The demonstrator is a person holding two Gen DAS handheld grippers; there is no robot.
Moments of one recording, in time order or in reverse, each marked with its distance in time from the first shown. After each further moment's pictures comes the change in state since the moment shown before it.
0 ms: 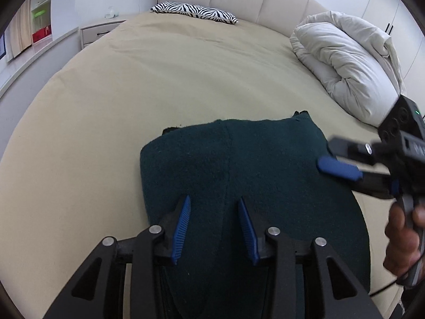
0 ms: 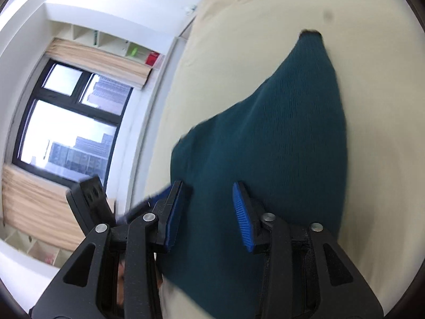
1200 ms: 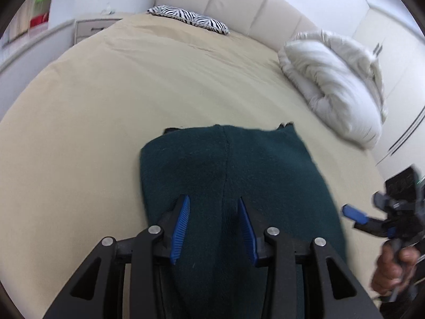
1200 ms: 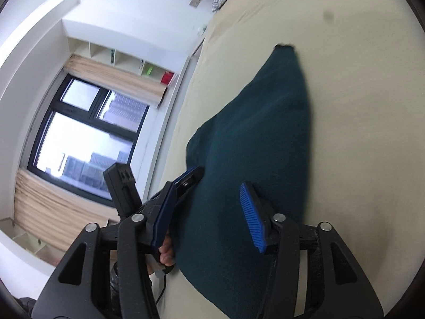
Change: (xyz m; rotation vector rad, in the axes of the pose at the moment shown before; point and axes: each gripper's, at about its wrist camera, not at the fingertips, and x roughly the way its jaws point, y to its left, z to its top) left arm -0.021 0.026 -0.006 -0.087 -0.056 -0.161; right arm -0.088 -0.057 -0.050 -0.006 -0.149 0.072
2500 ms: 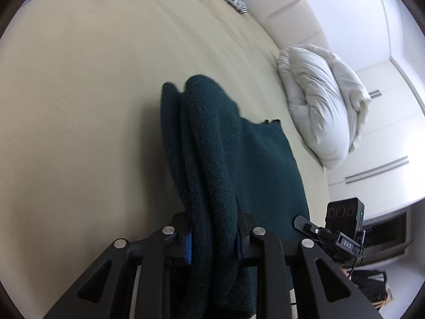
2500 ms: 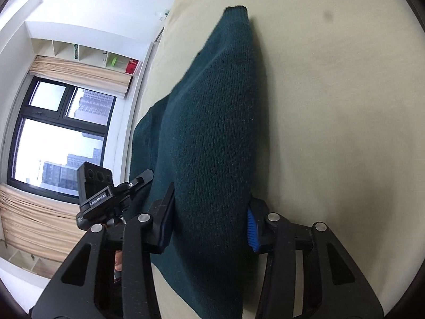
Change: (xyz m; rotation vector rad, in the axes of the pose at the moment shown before) left arm -0.024 0.017 -0.029 -0.277 0.195 -0.250; right arm 0.041 -0.020 -0.022 0.051 0.140 -0.157
